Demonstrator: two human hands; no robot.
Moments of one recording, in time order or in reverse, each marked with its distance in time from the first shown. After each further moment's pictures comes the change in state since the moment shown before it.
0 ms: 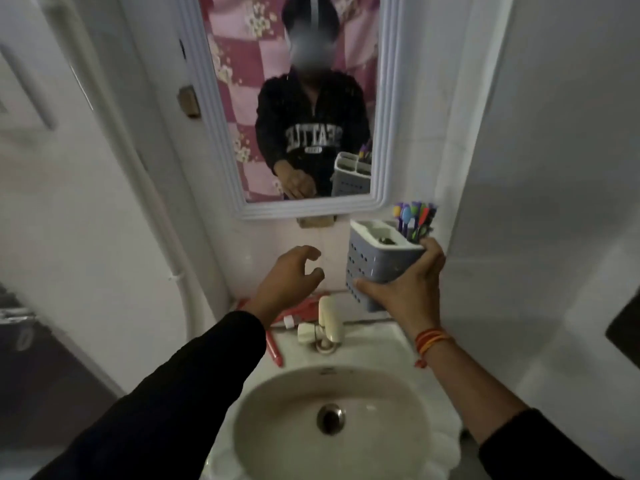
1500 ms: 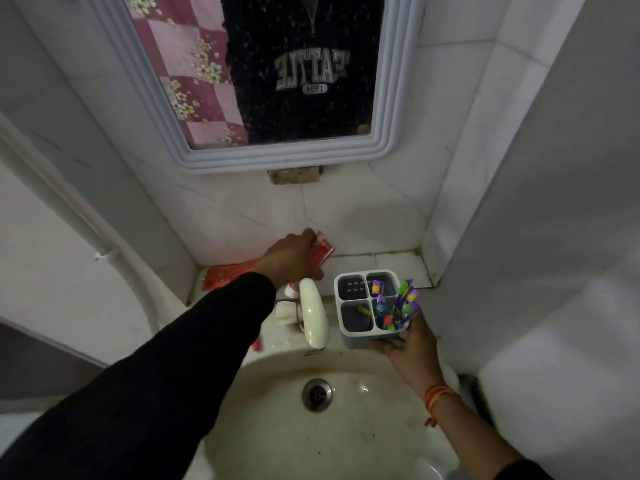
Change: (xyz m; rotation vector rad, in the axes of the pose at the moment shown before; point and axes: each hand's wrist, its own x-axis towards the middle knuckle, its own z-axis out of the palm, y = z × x) left_hand 0.113 -0.077 0.115 0.279 -0.325 -0.049; right_hand -0.040 0.210 0.057 0.220 -0.343 0.327
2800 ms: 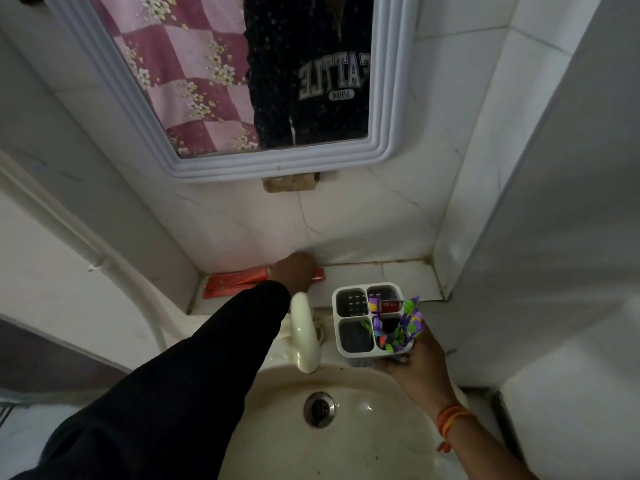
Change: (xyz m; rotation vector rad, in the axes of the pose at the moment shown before) left_hand 0.056 -0.032 0.062 0.363 -0.075 -0.024; right_hand 0.018 0.005 -0.011 -0.158 -0.100 -0.051
